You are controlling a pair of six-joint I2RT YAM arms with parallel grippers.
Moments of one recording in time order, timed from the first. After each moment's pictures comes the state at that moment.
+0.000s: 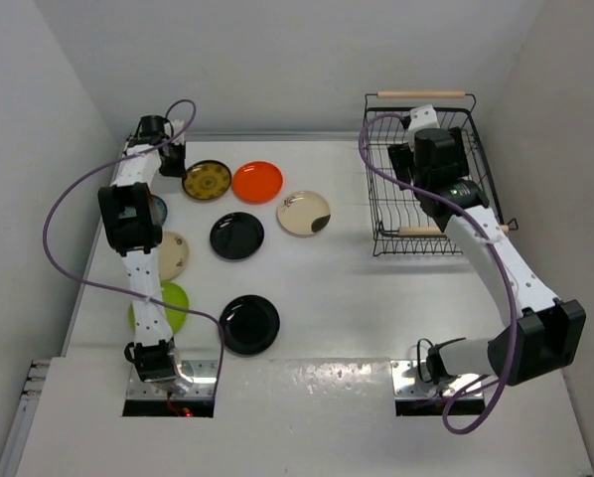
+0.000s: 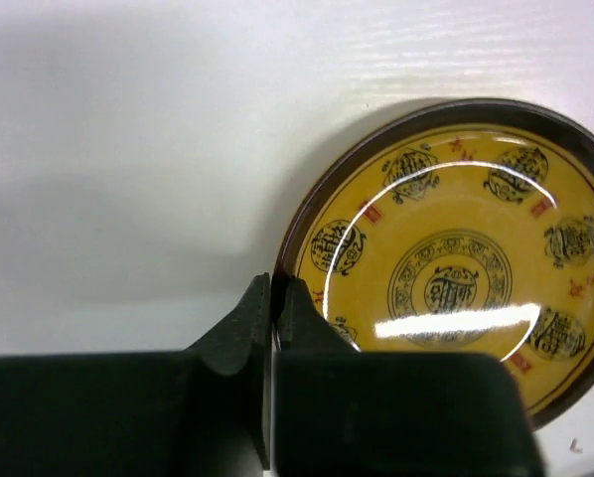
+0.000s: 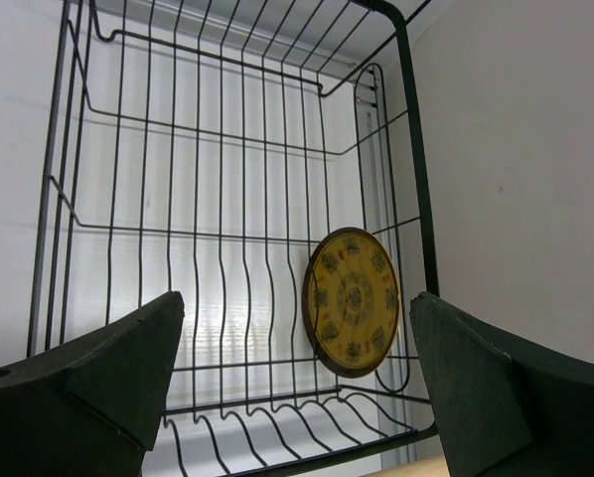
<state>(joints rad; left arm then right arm) 0.16 2.49 2.17 -0.61 0.18 0.14 0.26 1.35 1.24 -0.36 0.52 -0.27</state>
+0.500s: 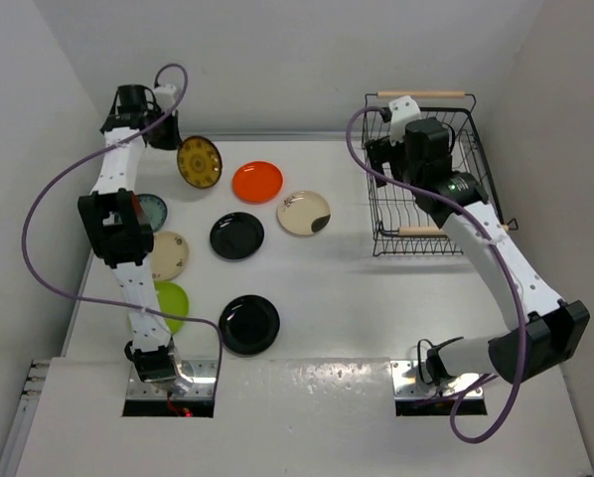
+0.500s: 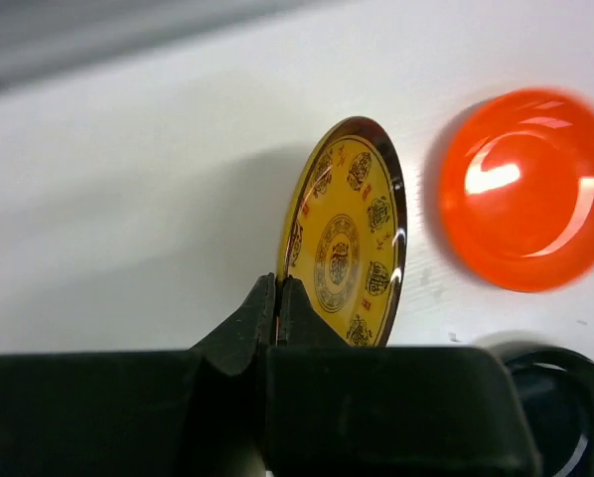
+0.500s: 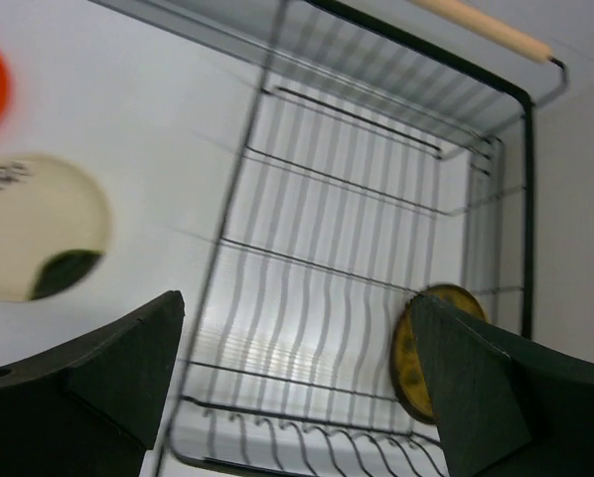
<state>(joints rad) 0.16 2.28 2.16 -0.68 0.35 0.23 0.35 1.35 1.34 -0.45 0.36 -0.23</state>
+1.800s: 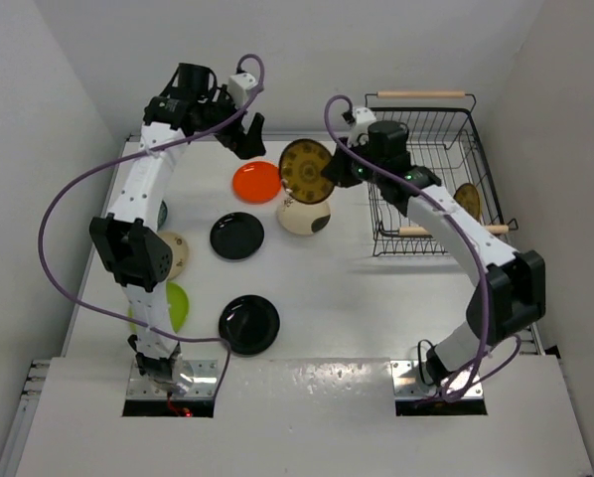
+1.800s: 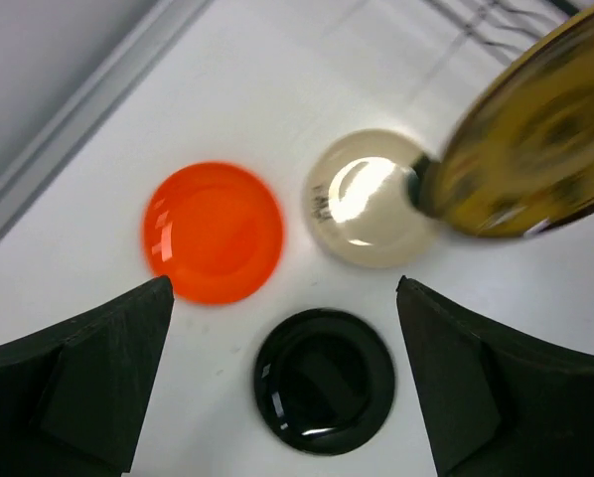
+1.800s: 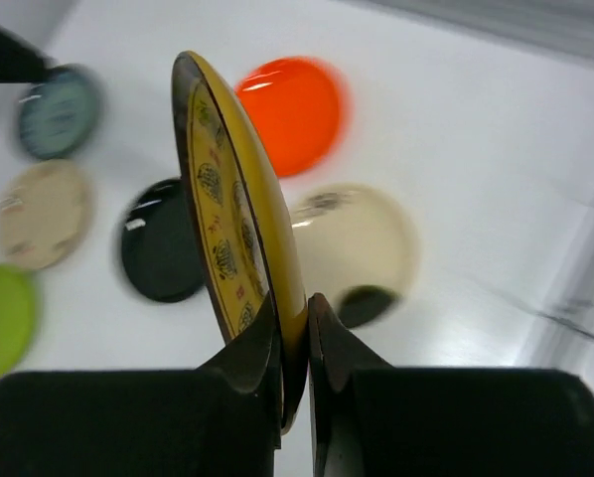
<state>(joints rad) -0.19 1.96 2.19 -0.92 0.61 0.41 0.42 1.60 1.34 -0.19 -0.27 0.23</state>
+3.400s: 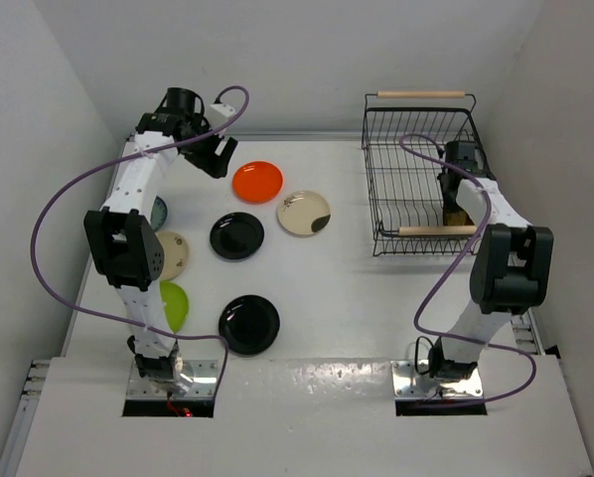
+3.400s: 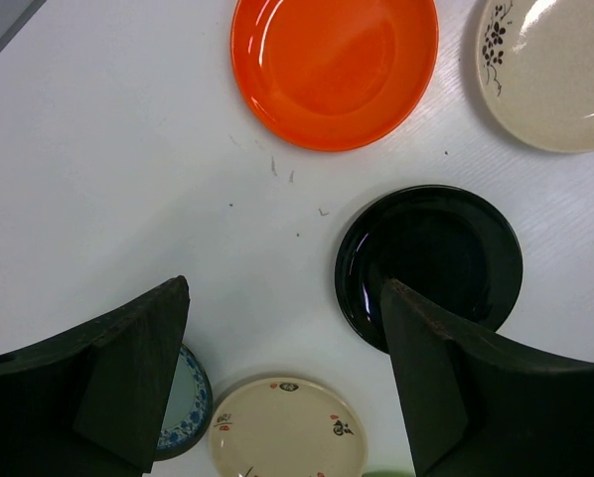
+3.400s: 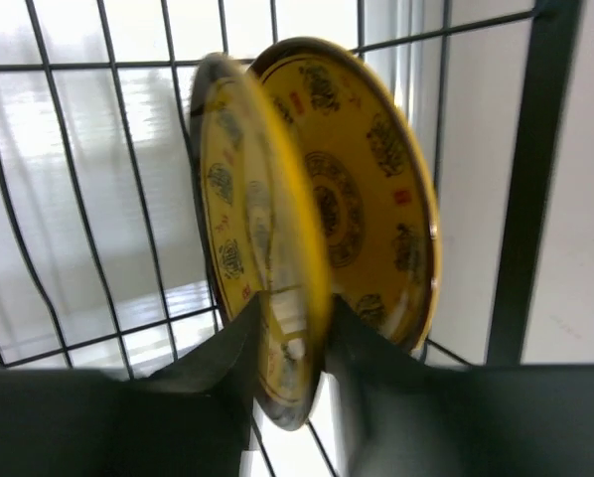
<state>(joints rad) -0.08 1.95 1.96 -0.92 0.26 0.49 -0.11 1.75 1.25 -0.48 0.41 -0.27</state>
